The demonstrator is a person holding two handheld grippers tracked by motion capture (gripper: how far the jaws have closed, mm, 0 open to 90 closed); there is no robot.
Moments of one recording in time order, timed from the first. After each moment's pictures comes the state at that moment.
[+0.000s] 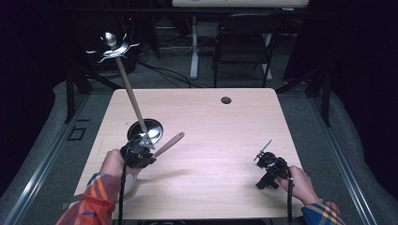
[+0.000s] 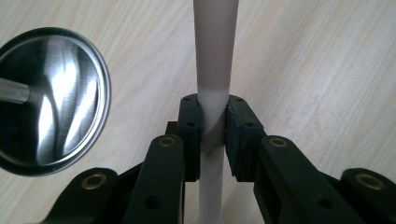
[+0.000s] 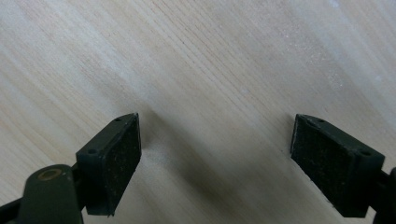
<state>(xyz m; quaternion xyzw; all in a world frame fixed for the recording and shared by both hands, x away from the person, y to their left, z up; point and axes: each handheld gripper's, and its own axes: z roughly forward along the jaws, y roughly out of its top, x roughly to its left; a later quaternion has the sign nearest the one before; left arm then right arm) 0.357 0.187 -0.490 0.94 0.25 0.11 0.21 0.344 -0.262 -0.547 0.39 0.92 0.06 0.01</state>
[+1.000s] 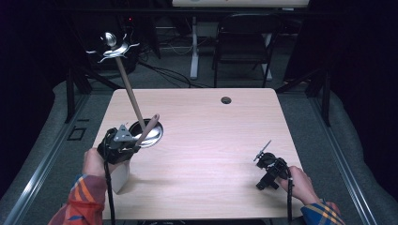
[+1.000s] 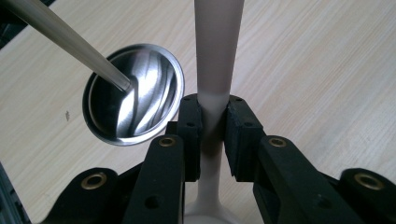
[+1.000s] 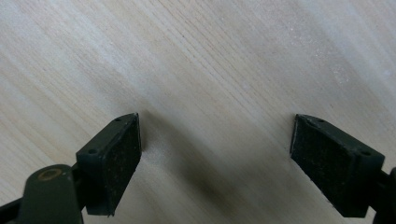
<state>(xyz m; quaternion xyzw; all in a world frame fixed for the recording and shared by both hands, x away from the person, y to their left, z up) 0.340 0.228 -0.451 0.89 0.31 0.21 0.27 0.343 -0.262 -0.550 0.39 0.92 0.05 0.01</state>
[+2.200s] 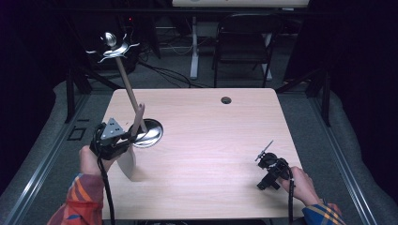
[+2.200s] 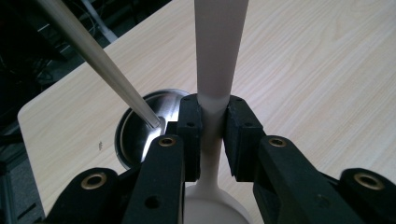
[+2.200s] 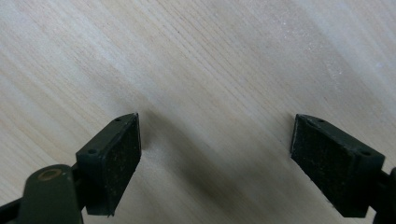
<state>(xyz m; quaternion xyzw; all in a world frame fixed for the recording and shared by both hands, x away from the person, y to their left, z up) 0.335 0.238 -0.431 0.84 0.33 0.26 0.34 0.340 -0.265 -0.550 0.40 0.91 0.06 0.01</state>
